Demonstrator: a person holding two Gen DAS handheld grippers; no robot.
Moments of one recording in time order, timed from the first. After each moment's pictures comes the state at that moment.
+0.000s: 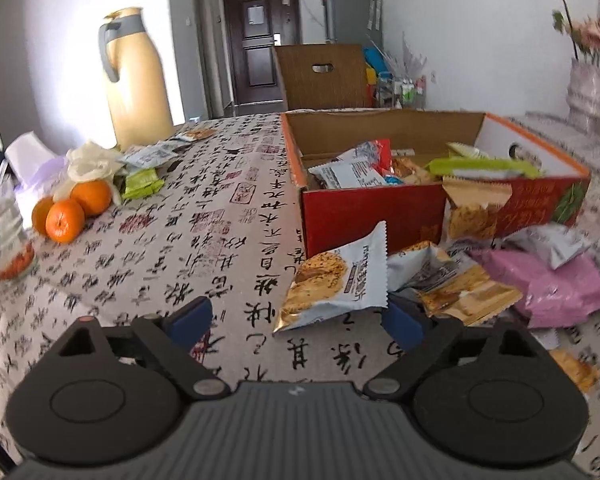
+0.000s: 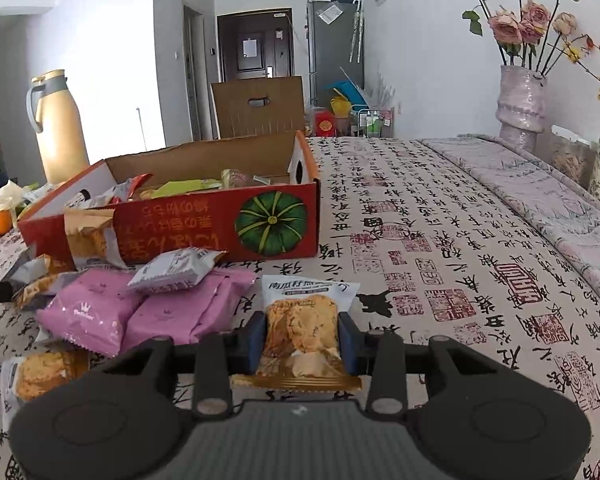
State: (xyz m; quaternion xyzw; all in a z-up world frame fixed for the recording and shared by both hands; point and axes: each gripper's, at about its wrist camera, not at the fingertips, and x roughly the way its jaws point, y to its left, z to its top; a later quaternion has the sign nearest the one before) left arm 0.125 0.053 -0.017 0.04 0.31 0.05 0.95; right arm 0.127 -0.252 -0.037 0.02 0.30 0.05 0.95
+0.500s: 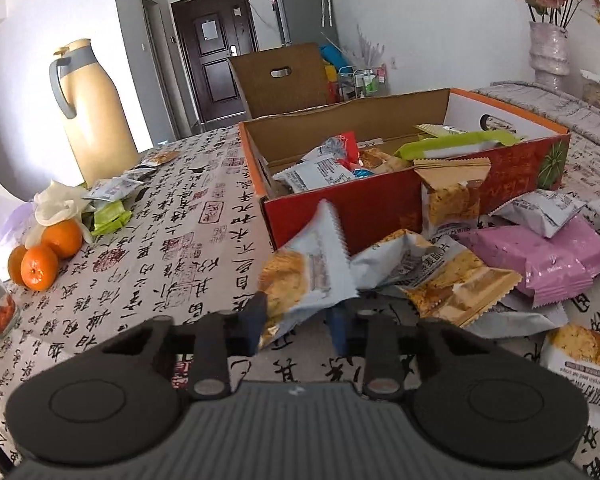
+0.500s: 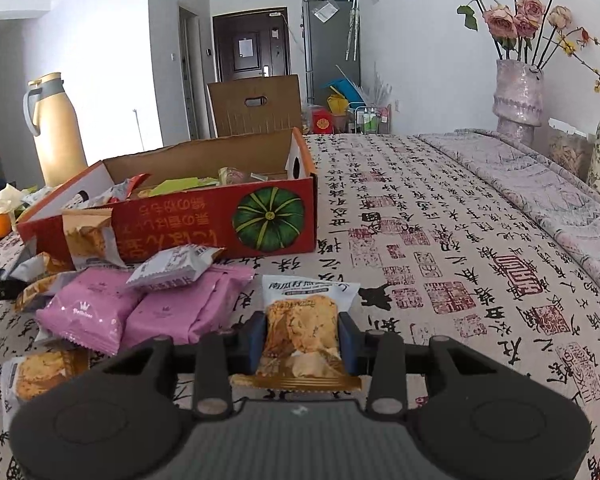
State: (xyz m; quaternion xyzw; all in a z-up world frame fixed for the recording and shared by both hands) left arm 0.135 0.046 -0.025 0.10 0.31 0.00 0.95; right arm 0.126 -0.253 -0.039 0.02 0.30 0.05 0.95
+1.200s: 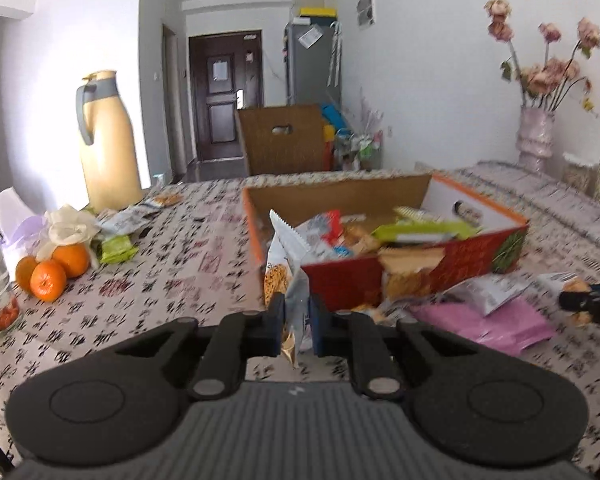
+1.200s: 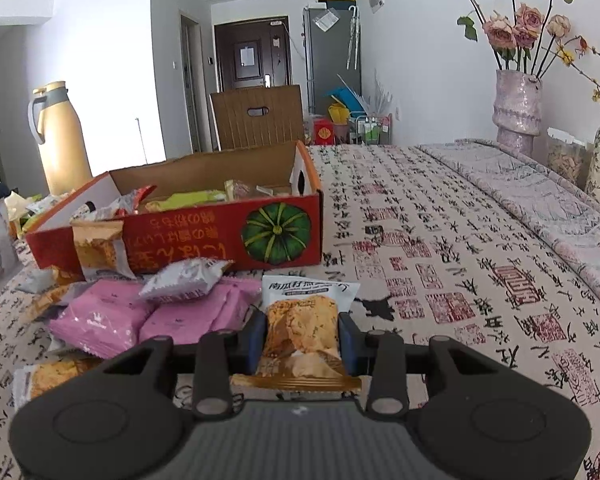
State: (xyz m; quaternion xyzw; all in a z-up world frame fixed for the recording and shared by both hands) left arm 0.094 0.046 0.021 0.03 0.22 -0.02 0.97; right arm 0.120 -0.249 -0.028 0.03 0.29 0.05 0.96
